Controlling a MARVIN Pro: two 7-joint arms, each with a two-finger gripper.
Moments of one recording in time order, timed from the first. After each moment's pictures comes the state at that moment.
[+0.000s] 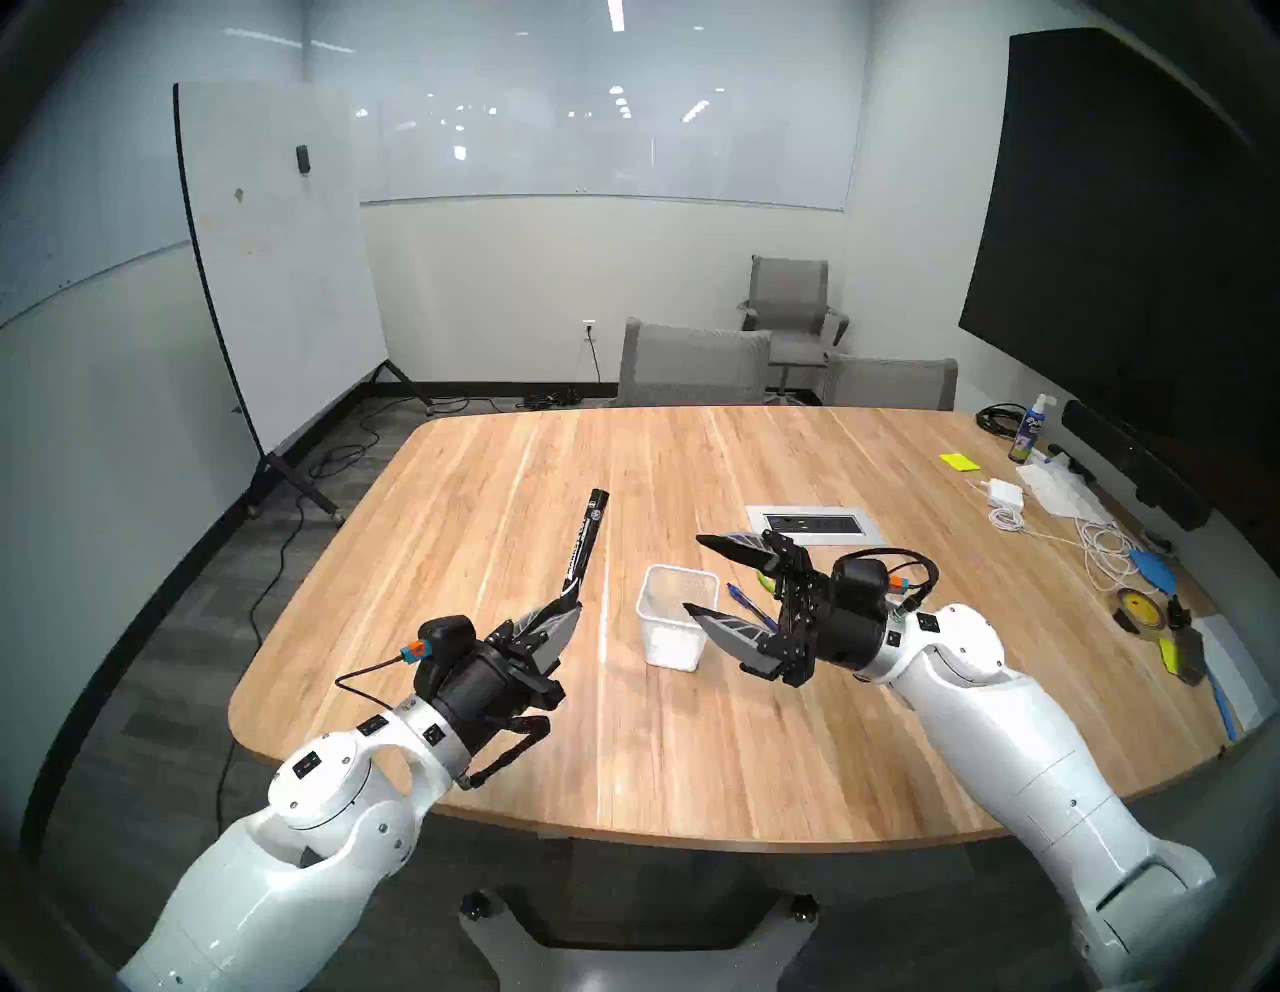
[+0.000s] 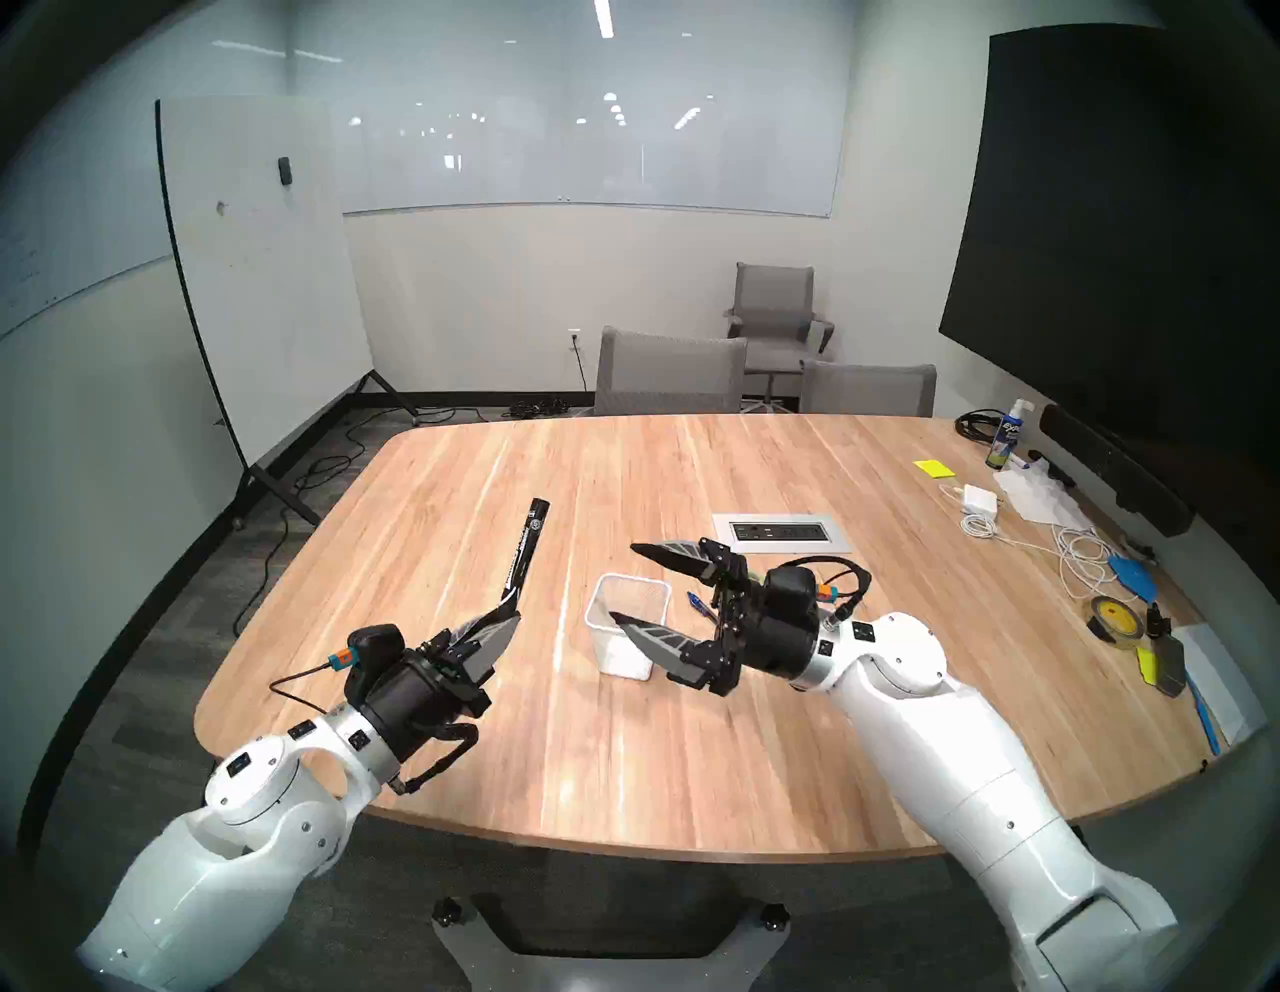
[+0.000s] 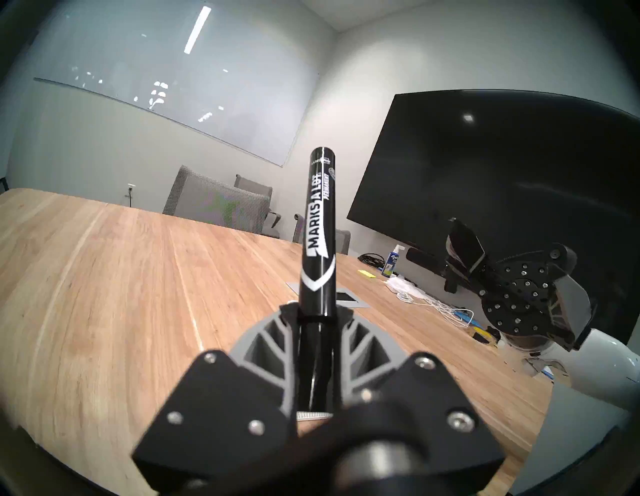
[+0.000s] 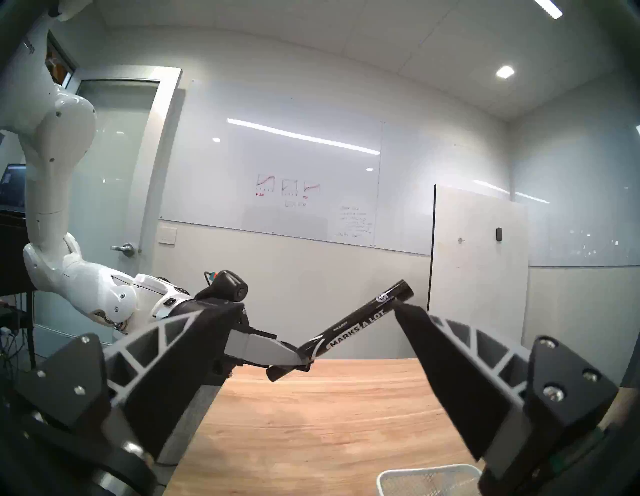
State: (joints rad) left arm 1.94 -0.98 -1.37 -2.04 -0.81 -0.02 -0.21; right arm -1.37 -1.00 1.23 -1.52 0.81 -0.29 1.16
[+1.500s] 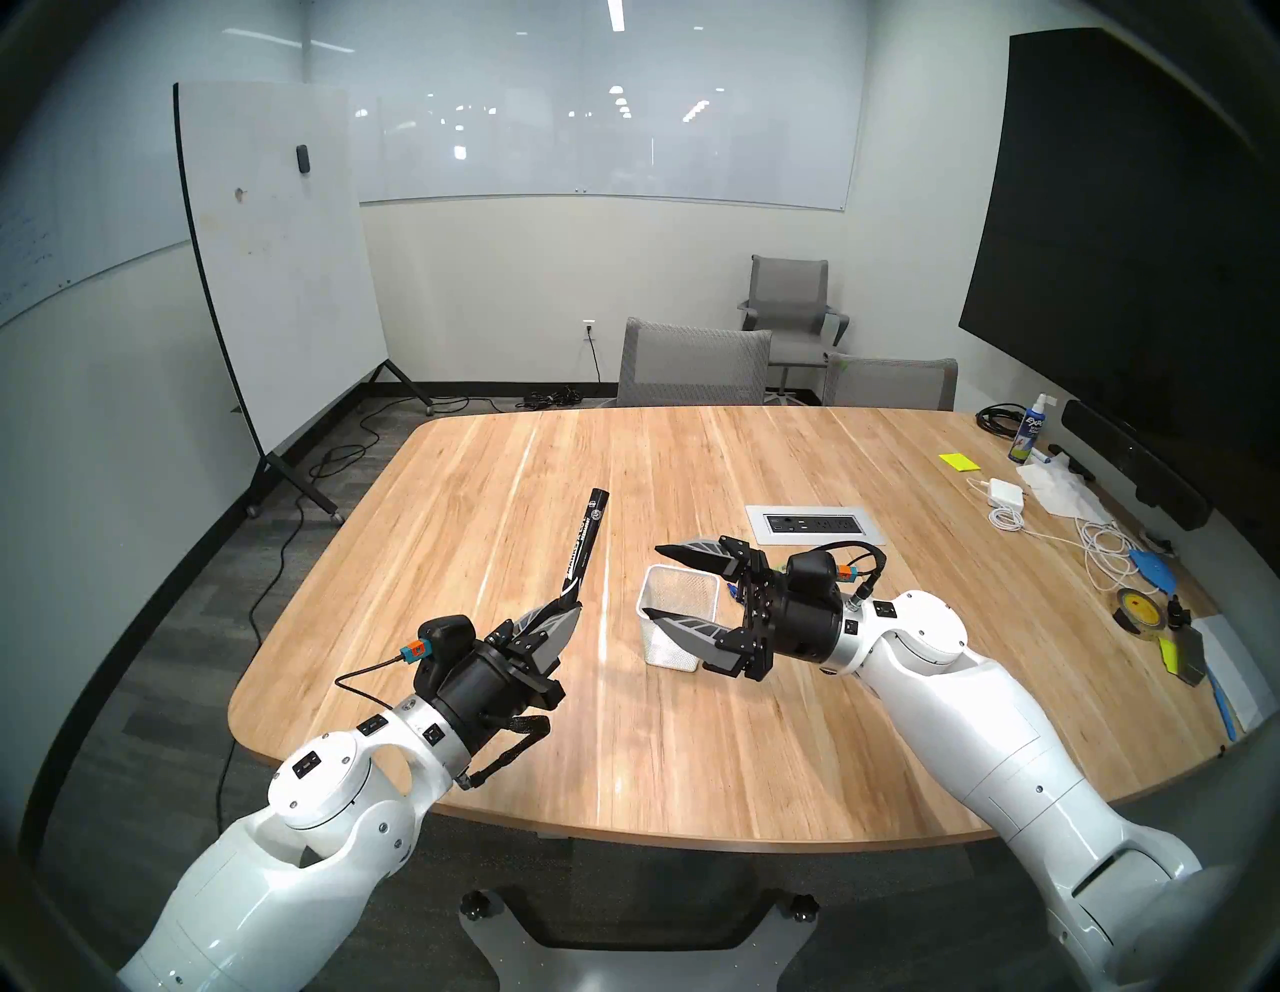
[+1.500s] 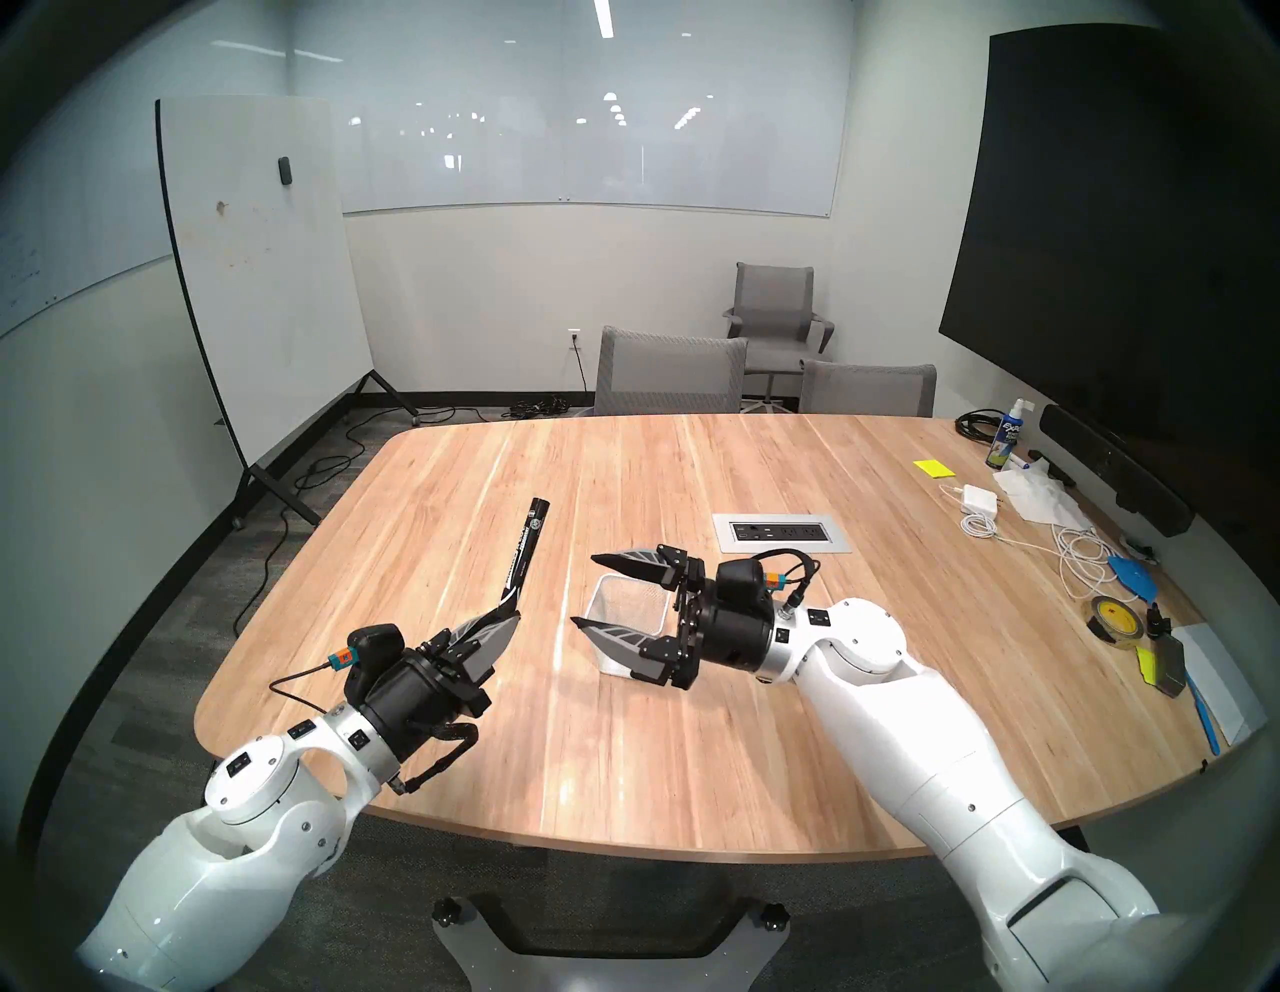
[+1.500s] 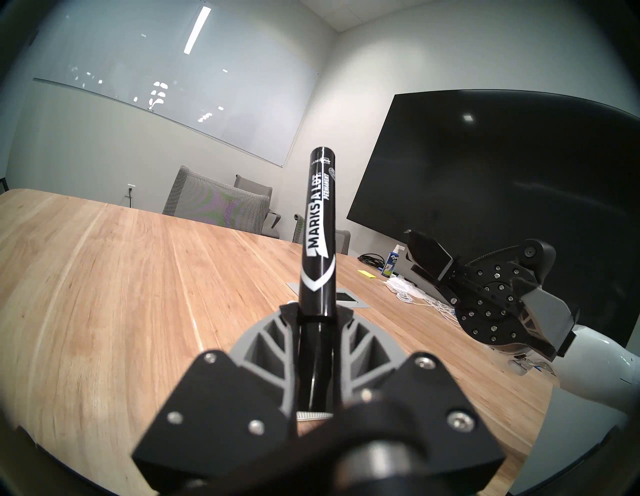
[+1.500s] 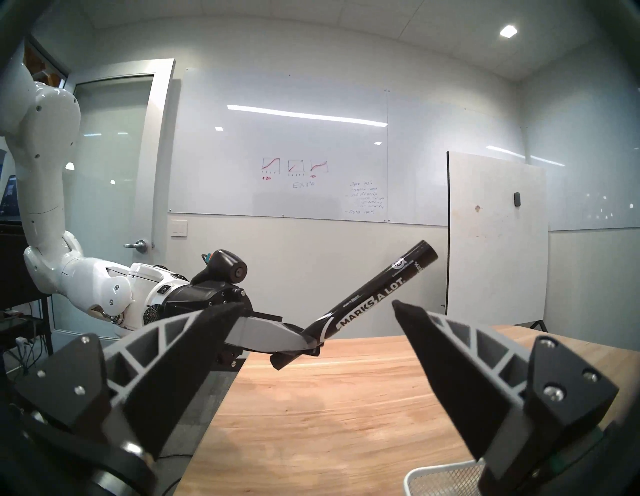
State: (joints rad) left arm 1.94 -0.98 -1.37 -2.04 -0.81 -0.02 -0.21; right arm -1.27 -1.06 1.15 -1.46 0.75 -0.17 1.14
